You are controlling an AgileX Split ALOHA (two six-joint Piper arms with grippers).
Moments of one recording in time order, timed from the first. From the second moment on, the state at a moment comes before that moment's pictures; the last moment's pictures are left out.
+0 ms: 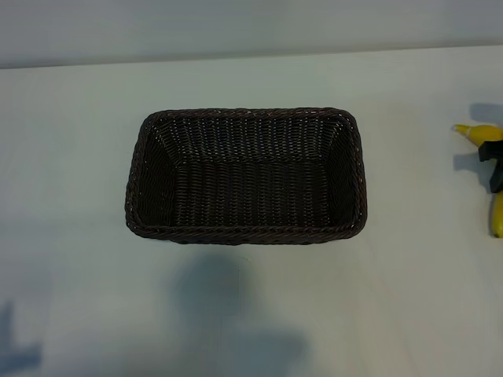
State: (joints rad) left arm 0.08 -0.01 -0.52 -0.01 1.03 0.01; right arm -0.16 1.94 -1.10 0.19 0.70 -0.17
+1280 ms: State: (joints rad) left arm 0.08 -0.01 -0.52 -0.01 1.03 0.01; right arm 0.11 1.71 -1.30 0.21 1.08 -0.17
